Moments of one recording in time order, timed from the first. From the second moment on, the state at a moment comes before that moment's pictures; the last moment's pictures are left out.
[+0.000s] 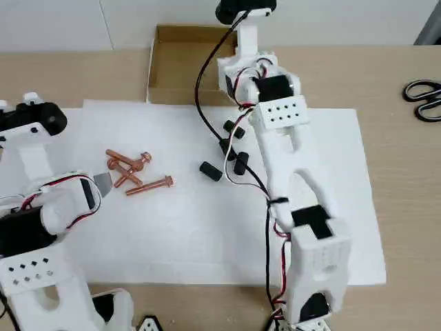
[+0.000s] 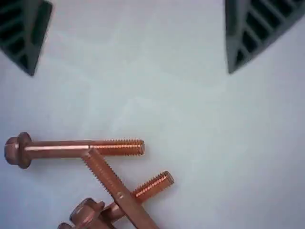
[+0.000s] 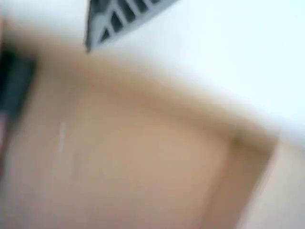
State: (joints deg) left arm -19.6 -45.8 22.2 94.2 7.2; right arm -18.0 23.3 -33.7 59.1 -5.6
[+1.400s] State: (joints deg) left arm -19.6 -45.9 25.1 96.5 7.0; right arm -33.9 42.5 -33.8 87.6 16.2
